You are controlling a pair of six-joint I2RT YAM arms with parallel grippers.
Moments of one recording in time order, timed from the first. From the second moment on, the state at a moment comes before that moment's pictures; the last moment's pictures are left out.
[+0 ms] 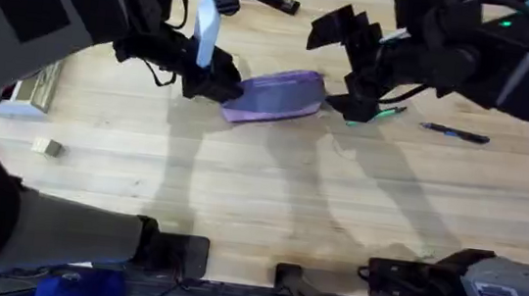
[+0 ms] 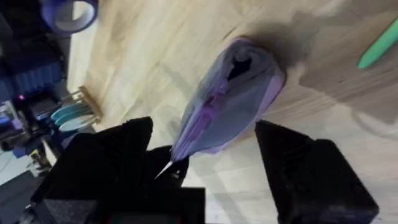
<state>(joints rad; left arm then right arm) 0.00 1.57 1.04 -0.77 0.69 1.19 0.46 1.46 1.05 -0.47 -0.17 1.43</state>
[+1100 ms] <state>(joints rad) 0.00 1.57 1.04 -0.77 0.69 1.19 0.48 1.59 1.05 -0.35 -0.18 1.48</state>
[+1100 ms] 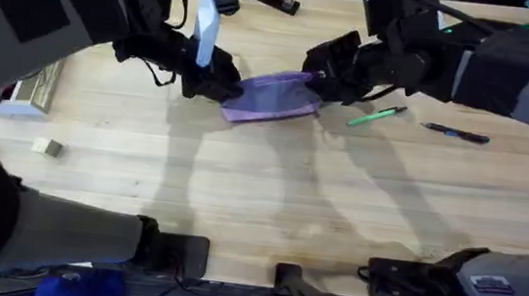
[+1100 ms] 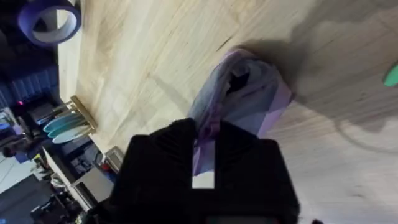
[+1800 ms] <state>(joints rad) 0.00 1.57 1.04 -0.77 0.68 1.19 0.47 1.59 1.05 -0.33 -0.21 1.47</state>
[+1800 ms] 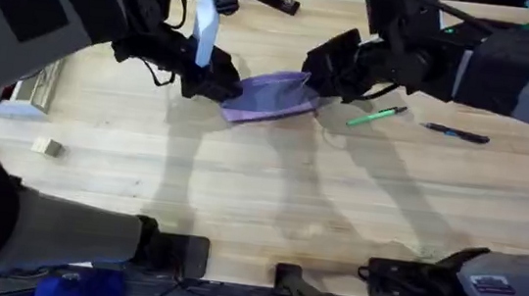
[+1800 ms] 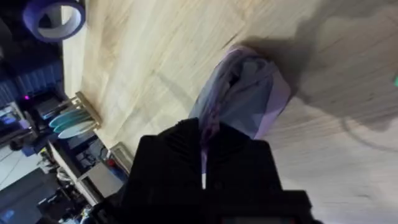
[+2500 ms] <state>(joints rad) 0.01 1.57 1.04 -0.77 0.70 1.19 0.46 1.50 1.04 -0.33 -0.25 1.45</state>
